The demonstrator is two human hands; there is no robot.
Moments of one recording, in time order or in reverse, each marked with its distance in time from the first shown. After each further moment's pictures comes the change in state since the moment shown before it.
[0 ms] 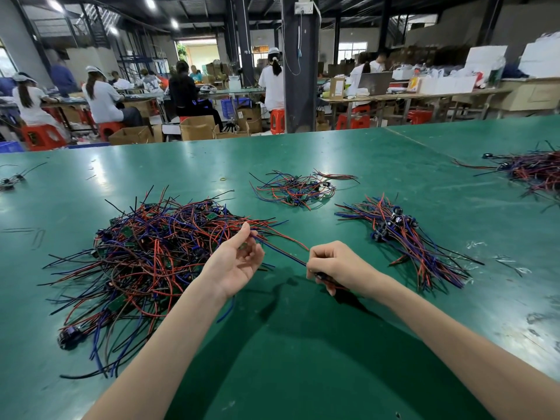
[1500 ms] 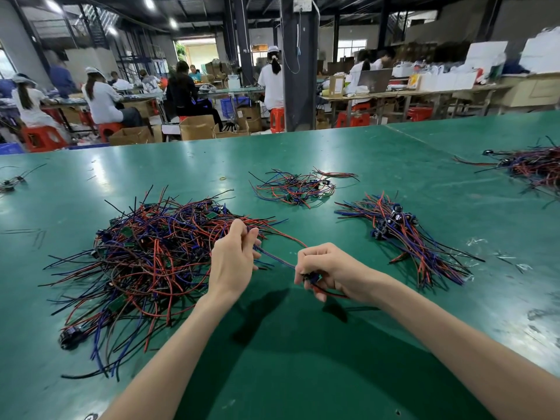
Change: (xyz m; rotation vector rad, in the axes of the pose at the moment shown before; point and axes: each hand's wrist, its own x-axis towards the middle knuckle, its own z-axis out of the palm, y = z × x) left_hand 0.010 -0.018 -0.020 1.200 0.114 1.002; right_hand -0.012 -0.017 0.012 0.290 -0.192 0.019
